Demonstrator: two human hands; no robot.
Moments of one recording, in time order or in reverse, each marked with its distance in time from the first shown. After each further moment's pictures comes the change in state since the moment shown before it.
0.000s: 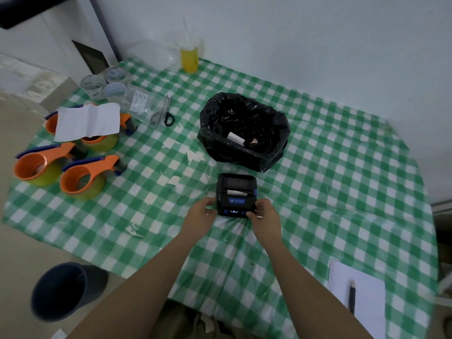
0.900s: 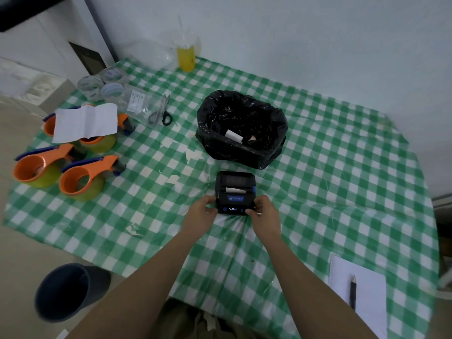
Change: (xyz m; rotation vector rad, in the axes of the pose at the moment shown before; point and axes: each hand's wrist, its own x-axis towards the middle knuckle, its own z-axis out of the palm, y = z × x) left_hand -0.003 0.004 0.001 0.010 -0.019 -0.013; right_hand -0.001 -0.003 -0.002 -0.002 -0.005 0.007
